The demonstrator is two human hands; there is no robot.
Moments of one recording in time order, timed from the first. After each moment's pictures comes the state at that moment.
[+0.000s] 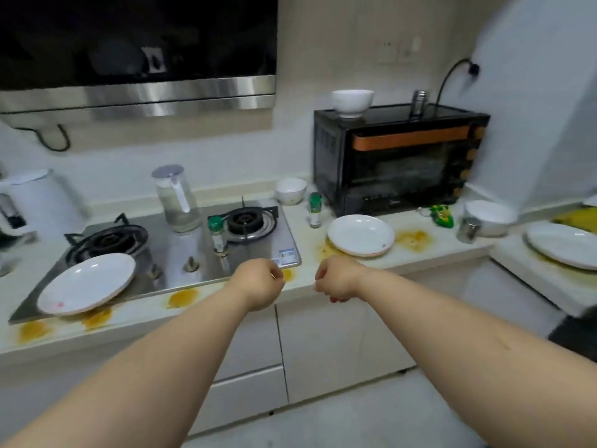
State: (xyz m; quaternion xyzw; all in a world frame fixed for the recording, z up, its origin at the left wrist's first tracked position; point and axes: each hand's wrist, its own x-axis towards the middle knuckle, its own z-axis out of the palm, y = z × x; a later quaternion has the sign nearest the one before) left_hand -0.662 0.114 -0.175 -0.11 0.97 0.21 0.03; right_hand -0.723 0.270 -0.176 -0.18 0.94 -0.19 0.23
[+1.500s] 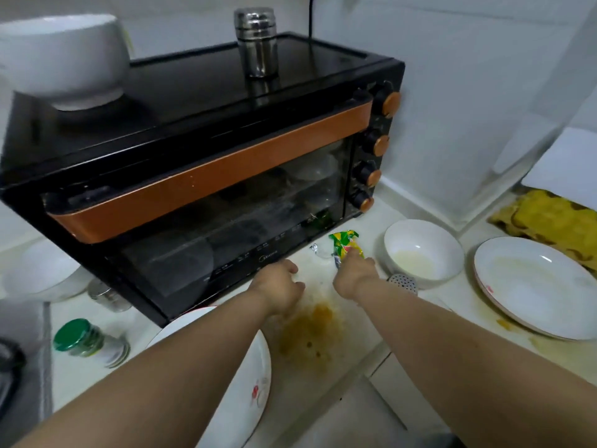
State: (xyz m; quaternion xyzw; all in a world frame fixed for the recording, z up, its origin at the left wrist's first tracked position) left_hand -1.177 0.393 -0.285 0.05 0.94 0.25 0.22; right_hand -1.172 0.545 -0.287 0.22 0.93 -0.25 0.18
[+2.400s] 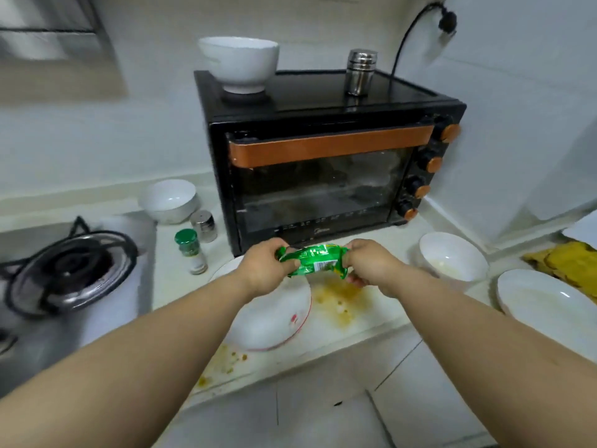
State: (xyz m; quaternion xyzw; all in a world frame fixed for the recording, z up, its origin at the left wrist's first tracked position) left_hand -1.060 0.301 -0.242 -0.05 0.88 0.47 0.06; right_hand -1.083 0.494 -0.217 0.06 0.86 -0.46 0.20
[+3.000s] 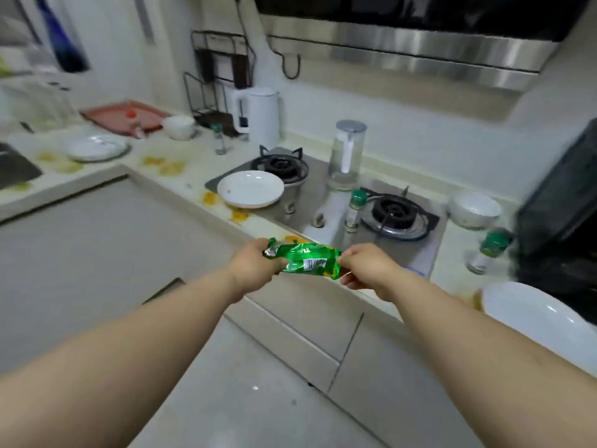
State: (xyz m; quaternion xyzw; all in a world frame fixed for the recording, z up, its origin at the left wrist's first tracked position) left_hand -0.628 0.055 -0.231 -0.46 0.73 0.48 -0.16; right_hand -0.812 0.156 -0.222 -0.31 0.78 -0.37 0.39
